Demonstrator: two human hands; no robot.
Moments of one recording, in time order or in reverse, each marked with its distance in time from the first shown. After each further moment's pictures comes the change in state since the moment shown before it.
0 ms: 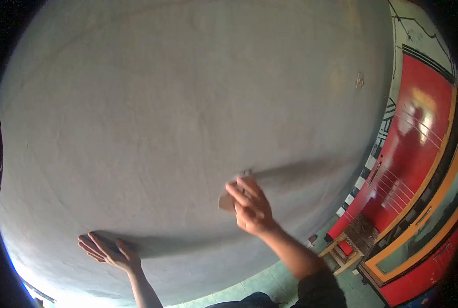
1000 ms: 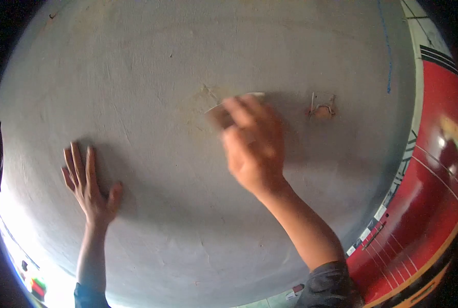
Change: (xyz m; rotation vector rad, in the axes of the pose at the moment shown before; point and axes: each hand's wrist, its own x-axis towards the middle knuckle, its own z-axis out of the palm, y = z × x) left_hand 0.147 0.420 0.019 0.007 0.067 0.610; right_hand 0.114 0.351 -0.200 -0.113 0.341 -0.122
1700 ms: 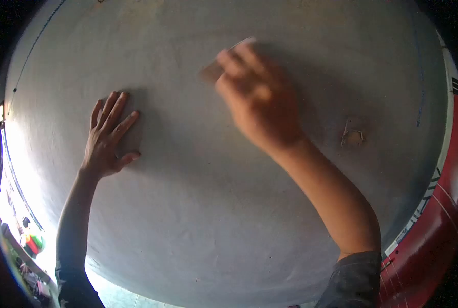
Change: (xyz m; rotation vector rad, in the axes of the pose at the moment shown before) left_hand 0.068 -0.045 -0.026 0.045 -0.317 0.271; right_hand 0.098 0.007 0.052 -0.039 0.043 -0.342
